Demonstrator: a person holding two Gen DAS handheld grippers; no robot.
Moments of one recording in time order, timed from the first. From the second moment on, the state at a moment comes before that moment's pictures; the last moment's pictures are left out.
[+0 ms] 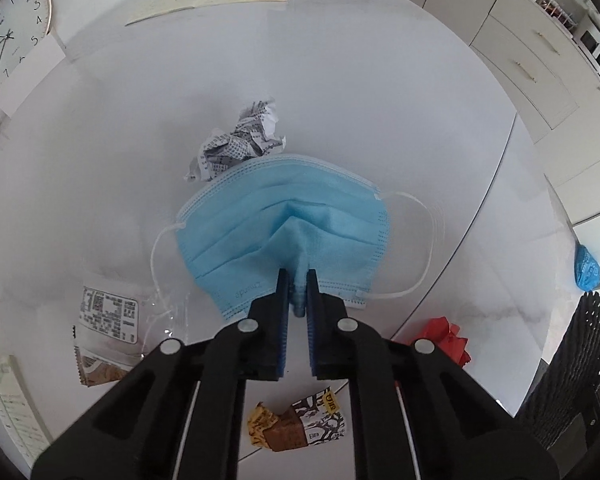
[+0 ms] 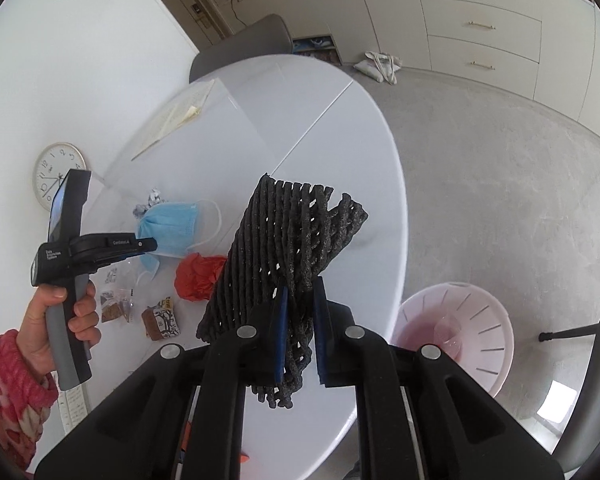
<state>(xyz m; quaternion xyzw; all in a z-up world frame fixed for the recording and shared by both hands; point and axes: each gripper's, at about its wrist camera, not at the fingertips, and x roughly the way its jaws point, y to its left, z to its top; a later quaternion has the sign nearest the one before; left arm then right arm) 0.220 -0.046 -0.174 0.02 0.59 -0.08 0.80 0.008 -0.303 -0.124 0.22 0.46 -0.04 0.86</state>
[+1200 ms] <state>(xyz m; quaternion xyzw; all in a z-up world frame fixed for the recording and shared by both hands) -0.031 -0.164 -0.067 0.13 0.50 -0.28 0.81 -0.078 -0.428 -0.288 0.20 0.58 -0.16 0.77</state>
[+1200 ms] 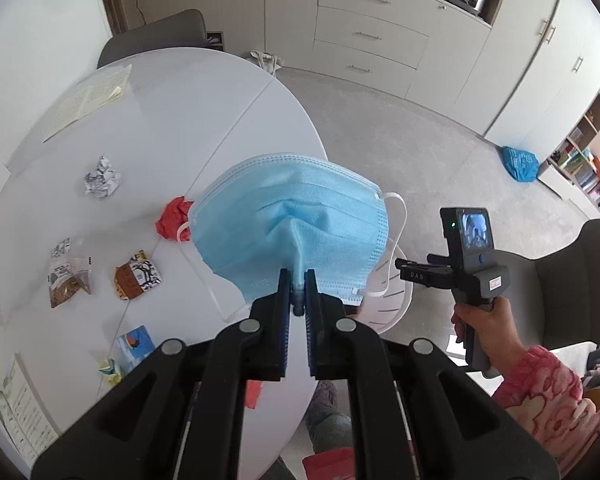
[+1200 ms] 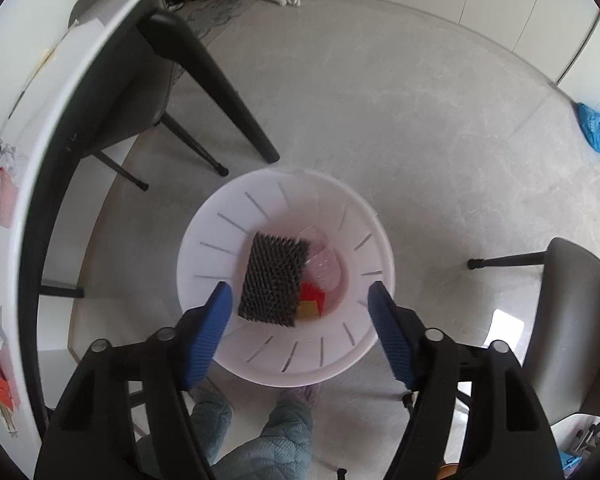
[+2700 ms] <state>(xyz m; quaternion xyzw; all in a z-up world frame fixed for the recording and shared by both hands) -0.050 -0.085 -0.020 0.10 0.44 -0.22 0.86 -0.142 -0.339 -0.034 0.11 0.42 -0.09 0.90</state>
